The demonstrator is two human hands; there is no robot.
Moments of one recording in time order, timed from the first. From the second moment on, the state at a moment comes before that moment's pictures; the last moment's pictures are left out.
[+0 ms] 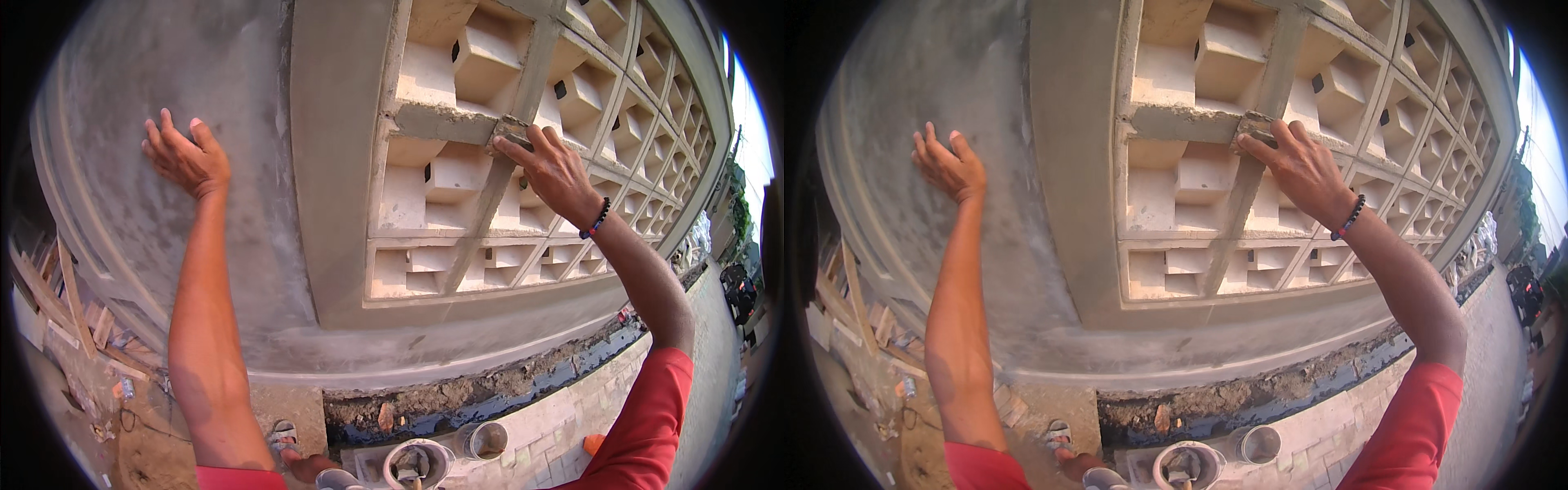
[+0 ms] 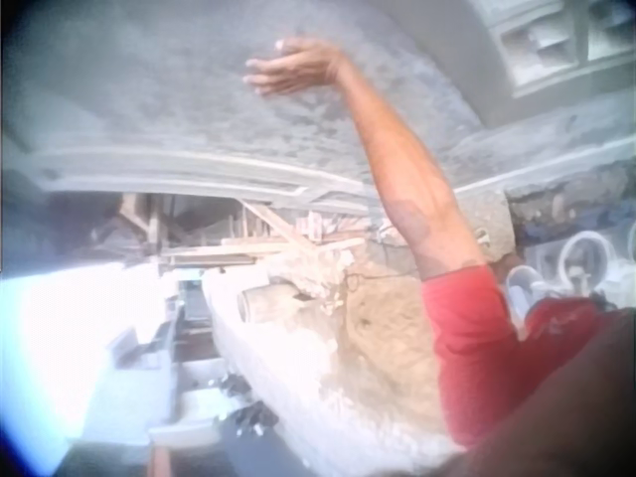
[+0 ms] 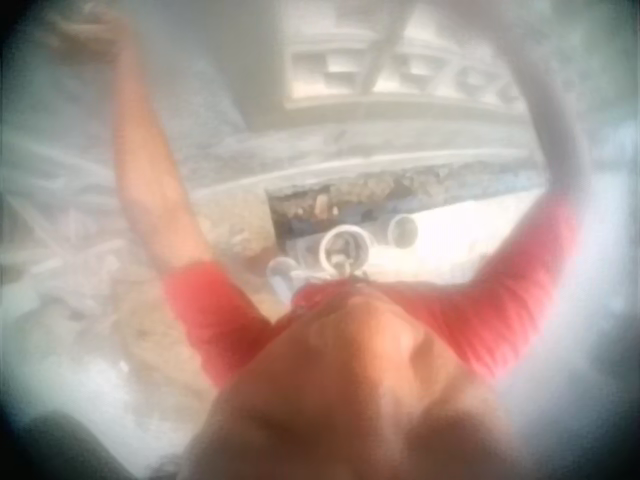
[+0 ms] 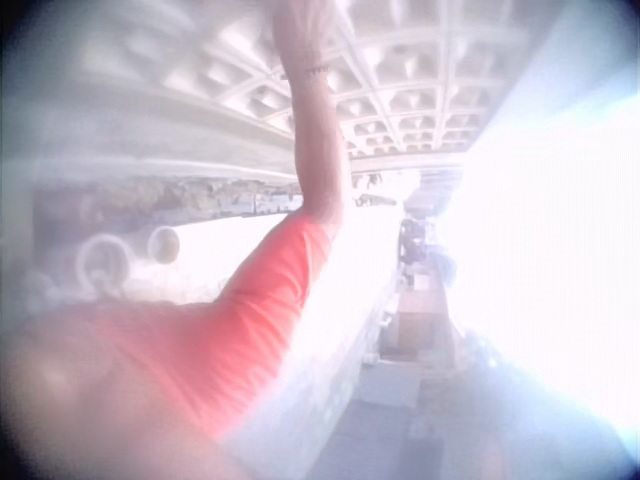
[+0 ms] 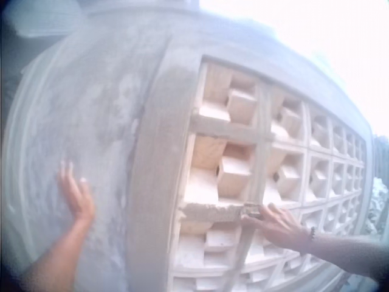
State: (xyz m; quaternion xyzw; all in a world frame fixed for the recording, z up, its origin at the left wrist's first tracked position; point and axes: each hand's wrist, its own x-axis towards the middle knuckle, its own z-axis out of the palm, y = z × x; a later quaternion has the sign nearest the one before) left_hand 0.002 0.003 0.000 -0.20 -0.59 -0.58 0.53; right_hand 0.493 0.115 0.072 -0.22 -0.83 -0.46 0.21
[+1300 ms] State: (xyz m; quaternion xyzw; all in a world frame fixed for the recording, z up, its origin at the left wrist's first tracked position) left_hand -0.008 0.004 -0.002 -0.20 -0.59 -0.56 0.55; right_hand 0.538 0.124 0.061 -0.29 -0.82 -0.44 0.23
